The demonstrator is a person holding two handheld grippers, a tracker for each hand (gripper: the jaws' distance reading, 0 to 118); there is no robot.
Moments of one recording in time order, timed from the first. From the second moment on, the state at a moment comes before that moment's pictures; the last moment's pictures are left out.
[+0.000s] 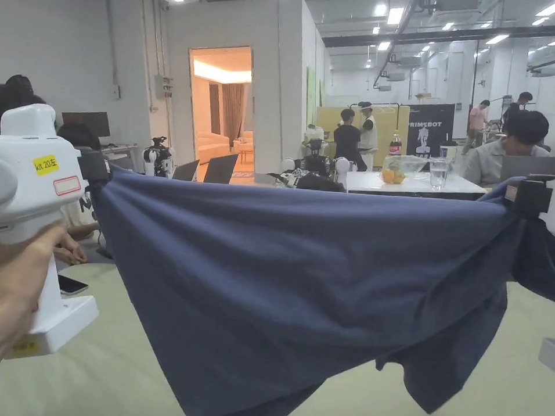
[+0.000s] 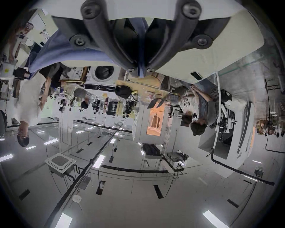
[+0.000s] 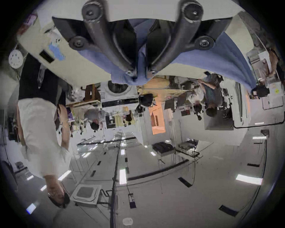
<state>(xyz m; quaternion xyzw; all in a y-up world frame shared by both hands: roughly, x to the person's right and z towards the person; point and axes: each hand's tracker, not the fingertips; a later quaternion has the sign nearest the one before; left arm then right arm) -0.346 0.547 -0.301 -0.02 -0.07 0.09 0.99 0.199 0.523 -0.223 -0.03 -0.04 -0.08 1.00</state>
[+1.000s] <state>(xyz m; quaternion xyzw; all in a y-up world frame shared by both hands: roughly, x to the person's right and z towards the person) -0.359 0.278 -0.184 -0.22 -0.13 0.15 0.95 0.219 0.263 -0.099 -0.23 -0.07 -0.18 0.95</state>
